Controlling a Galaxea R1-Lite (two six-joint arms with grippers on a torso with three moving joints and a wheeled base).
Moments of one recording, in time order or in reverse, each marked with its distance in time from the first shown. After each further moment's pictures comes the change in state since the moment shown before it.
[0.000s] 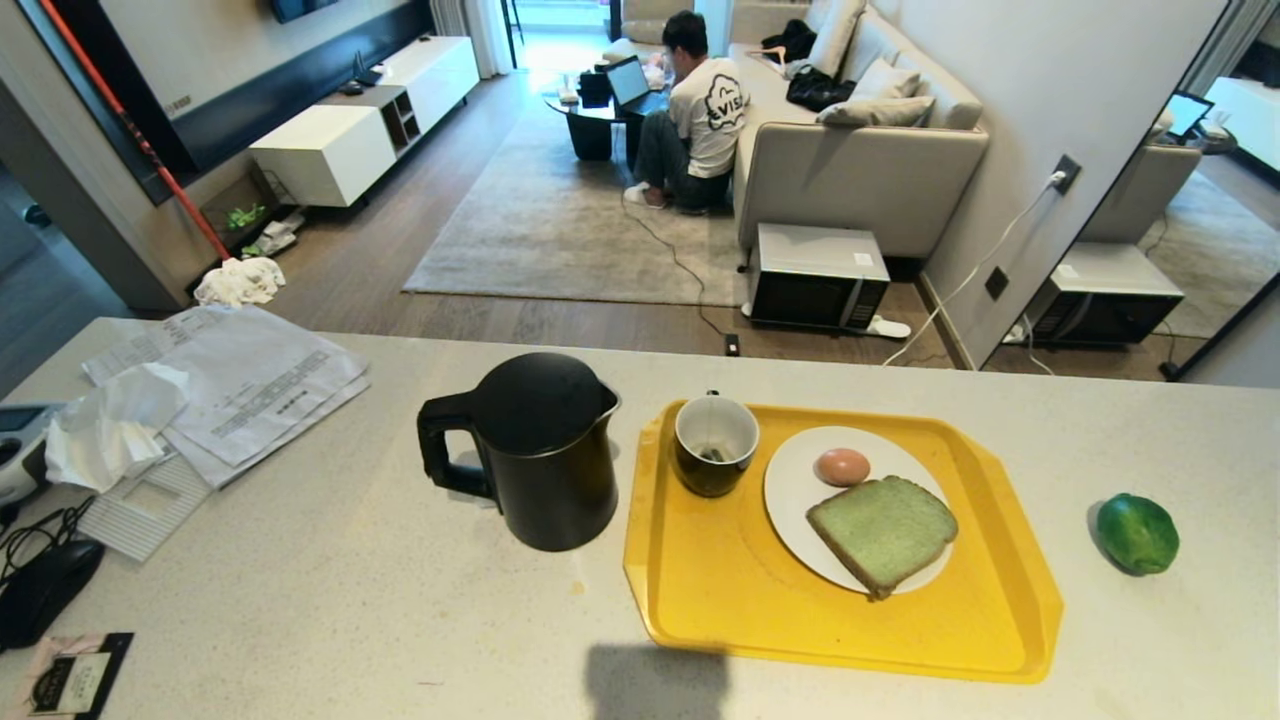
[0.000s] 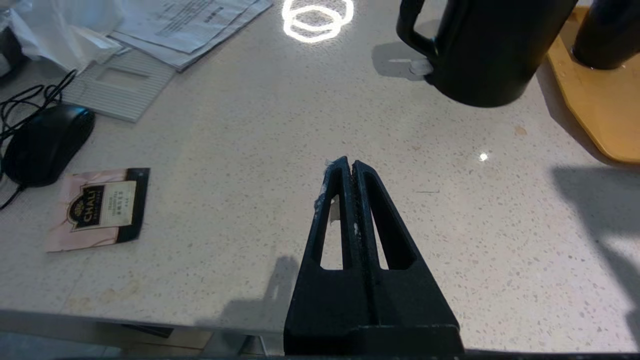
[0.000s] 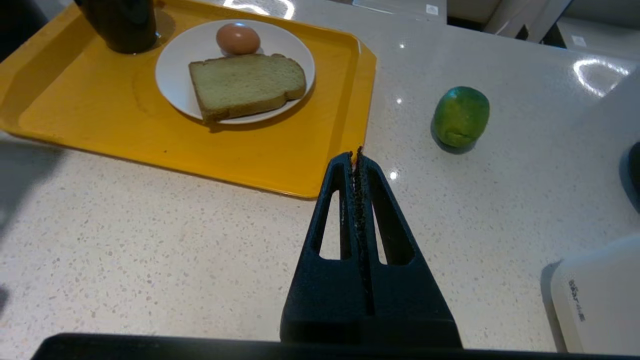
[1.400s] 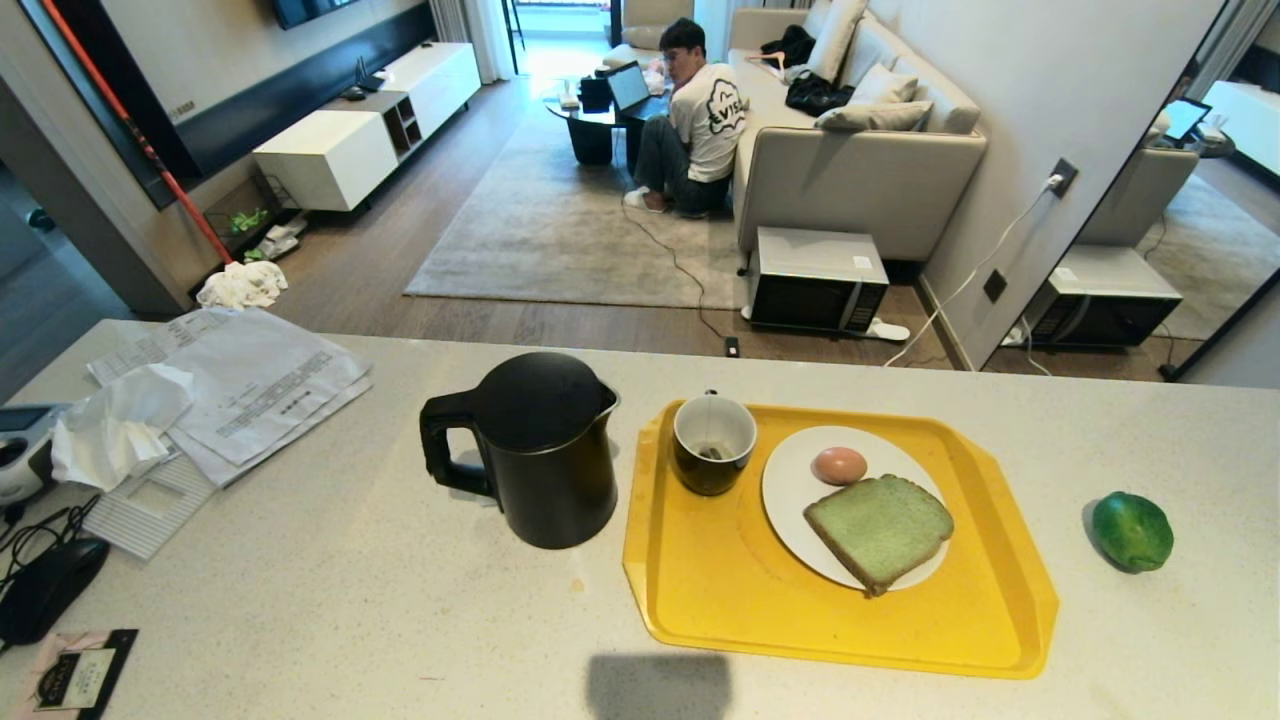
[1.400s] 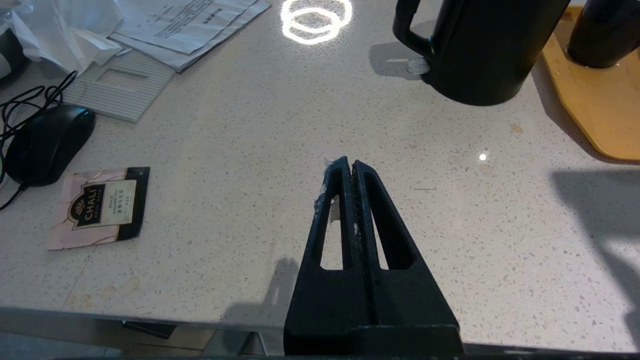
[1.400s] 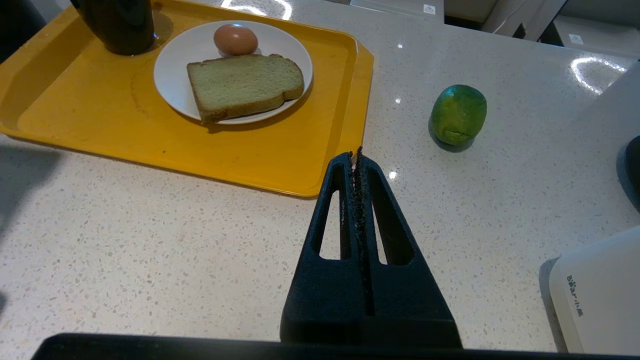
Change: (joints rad) left arm 0.000 0.000 0.000 0.000 -0.001 0.003; right arm 0.000 0.000 0.000 0.001 -0.006 0.006
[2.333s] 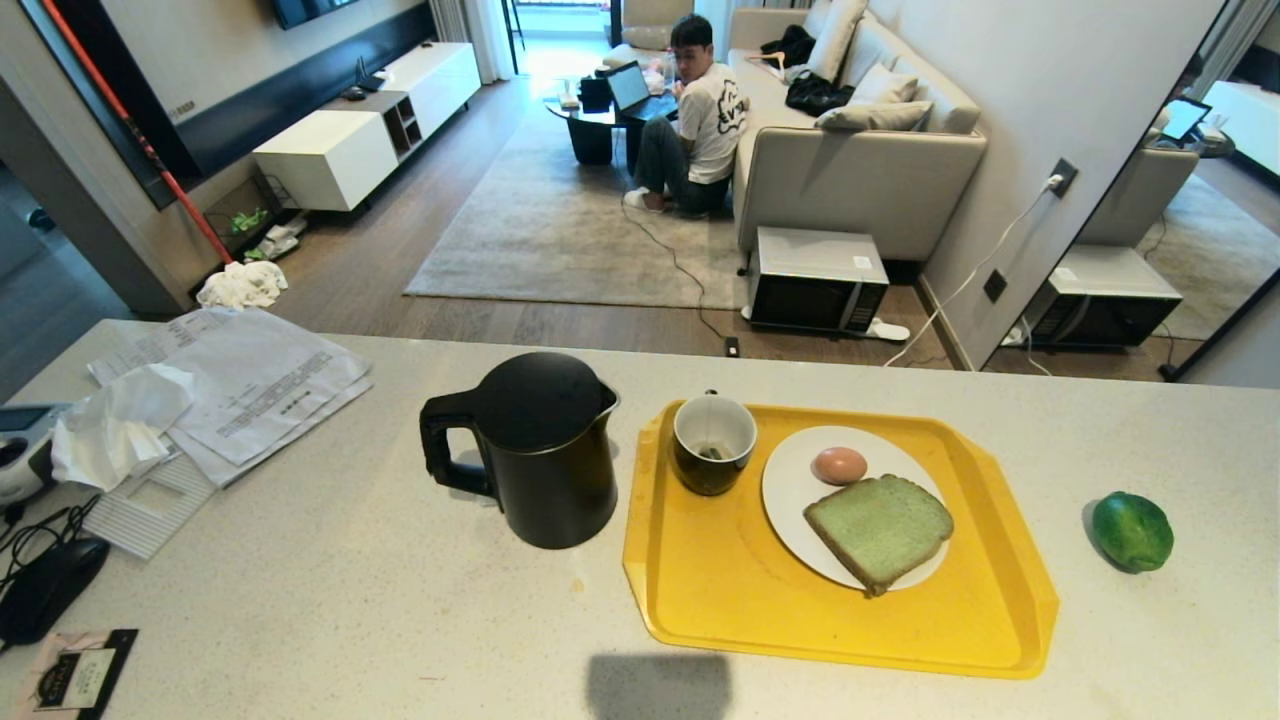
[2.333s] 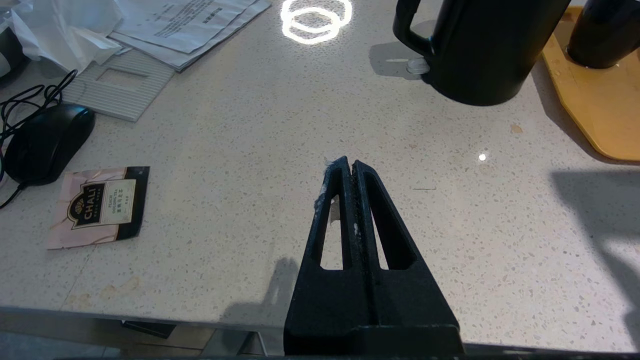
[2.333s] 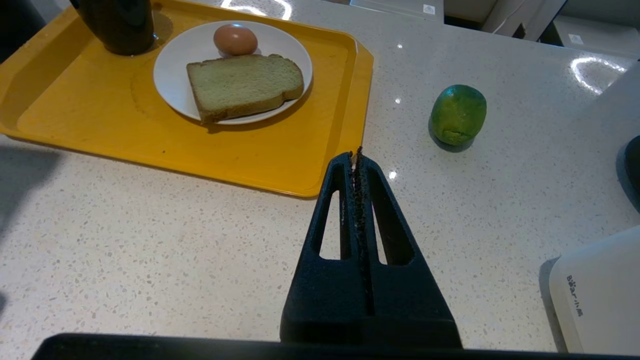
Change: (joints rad) left arm 0.000 0.000 0.000 0.000 0.000 -0.002; right arm 0.000 0.000 0.000 0.000 0.000 0.000
